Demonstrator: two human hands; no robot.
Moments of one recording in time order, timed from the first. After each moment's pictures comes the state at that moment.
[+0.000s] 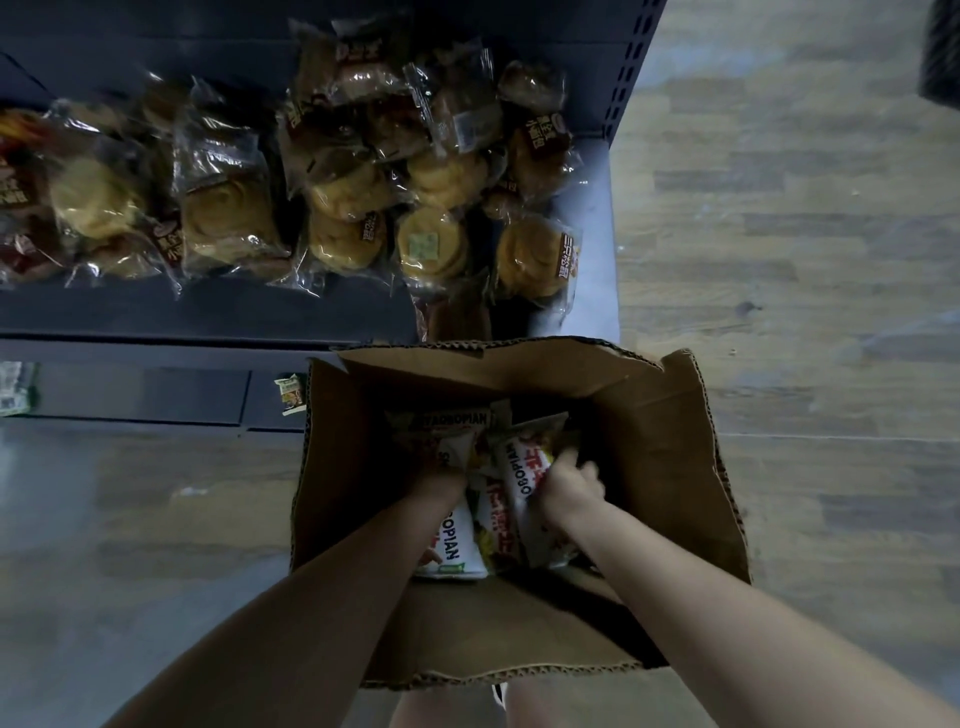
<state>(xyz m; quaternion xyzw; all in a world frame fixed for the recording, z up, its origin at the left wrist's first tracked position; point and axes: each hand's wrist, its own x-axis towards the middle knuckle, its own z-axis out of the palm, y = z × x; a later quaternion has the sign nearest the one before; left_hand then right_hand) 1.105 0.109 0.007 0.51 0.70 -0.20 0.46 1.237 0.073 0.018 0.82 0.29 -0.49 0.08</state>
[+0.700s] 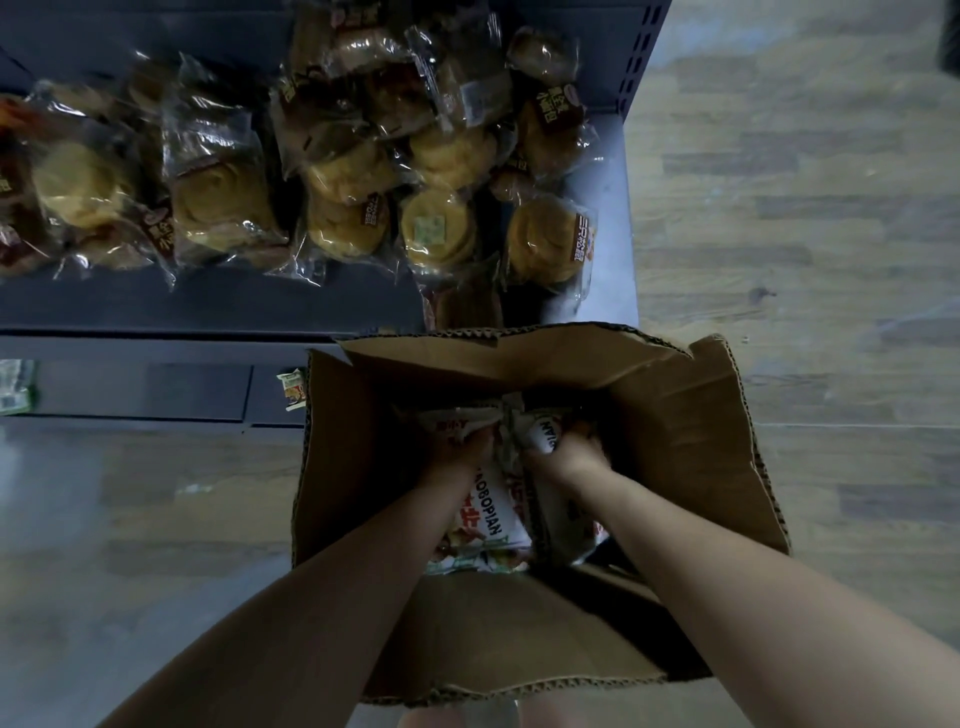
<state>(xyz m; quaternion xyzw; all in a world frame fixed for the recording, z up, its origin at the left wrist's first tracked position) 1.111 0.116 -0.005 0.33 0.75 0.09 0.57 1.244 0.093 -0.005 0.80 0.33 -0.50 0.03</state>
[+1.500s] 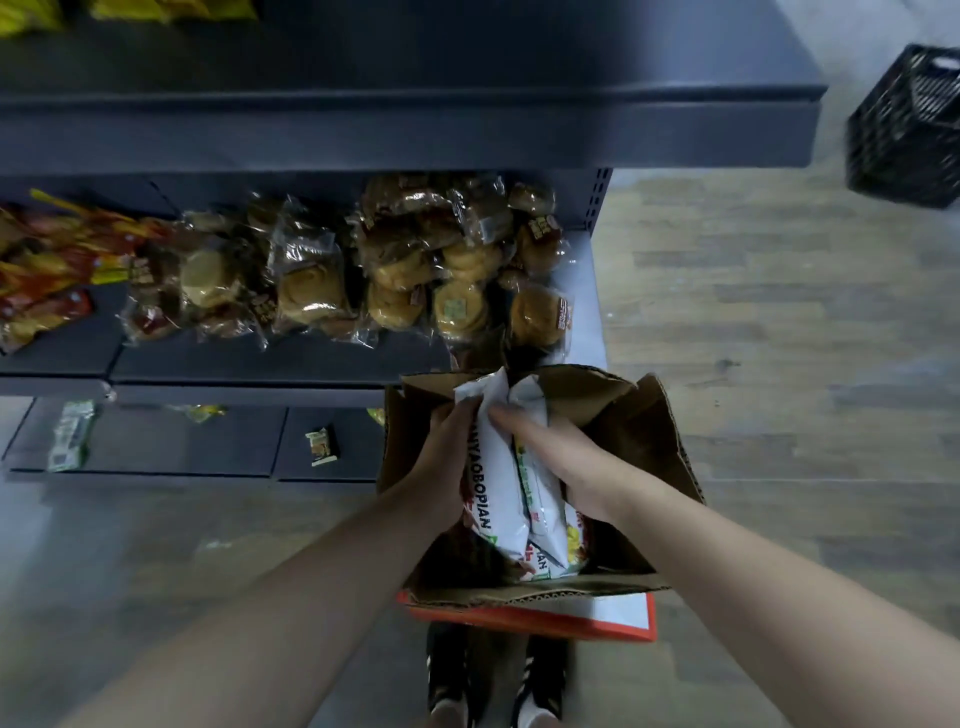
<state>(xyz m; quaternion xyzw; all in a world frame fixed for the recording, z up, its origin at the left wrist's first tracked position) 1.086 0.115 0.113 0.24 0.59 0.27 0.73 1.214 0.081 0.141 0.61 0.27 -0.68 -0.31</state>
